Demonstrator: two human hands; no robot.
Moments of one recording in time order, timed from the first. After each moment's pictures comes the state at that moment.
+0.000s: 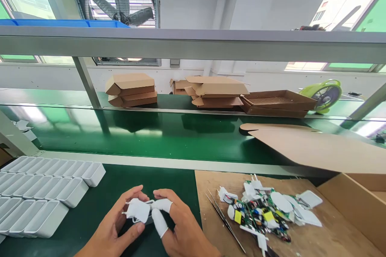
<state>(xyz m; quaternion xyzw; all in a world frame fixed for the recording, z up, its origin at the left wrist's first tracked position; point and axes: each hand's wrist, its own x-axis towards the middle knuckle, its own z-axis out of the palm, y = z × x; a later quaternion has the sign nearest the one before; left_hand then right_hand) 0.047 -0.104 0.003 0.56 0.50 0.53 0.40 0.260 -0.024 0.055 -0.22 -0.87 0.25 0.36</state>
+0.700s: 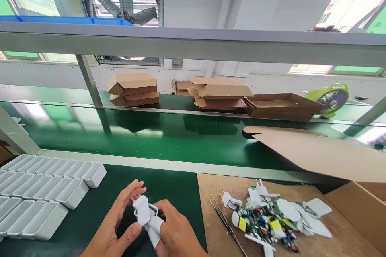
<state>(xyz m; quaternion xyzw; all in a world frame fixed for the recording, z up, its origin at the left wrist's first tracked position) 0.042 -0.103 0.008 0.61 0.52 0.52 0.29 0.249 -0.026 0.032 -0.19 -0.91 0.18 0.33</state>
